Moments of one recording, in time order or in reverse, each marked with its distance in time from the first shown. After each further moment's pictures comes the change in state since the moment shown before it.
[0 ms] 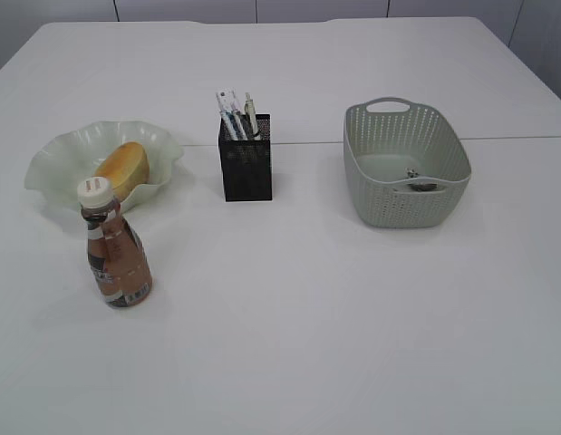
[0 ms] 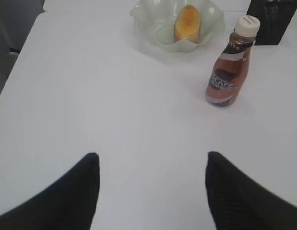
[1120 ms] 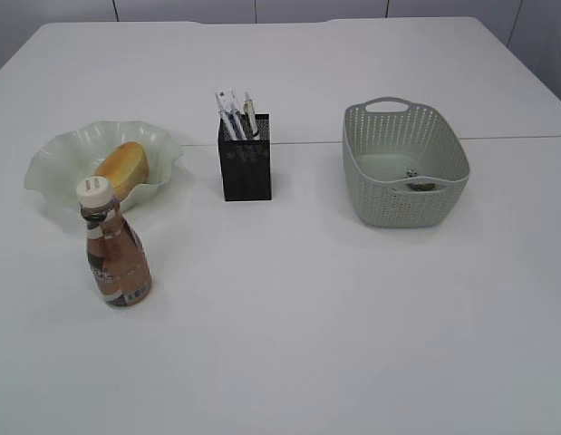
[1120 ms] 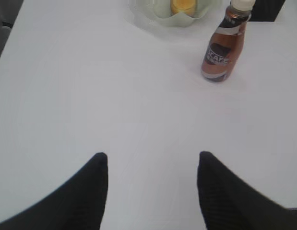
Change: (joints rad) left arm 0.000 0.000 -0.075 -0.037 0.162 0.000; right arm 0.000 0.000 -0.040 0.044 0.052 0.016
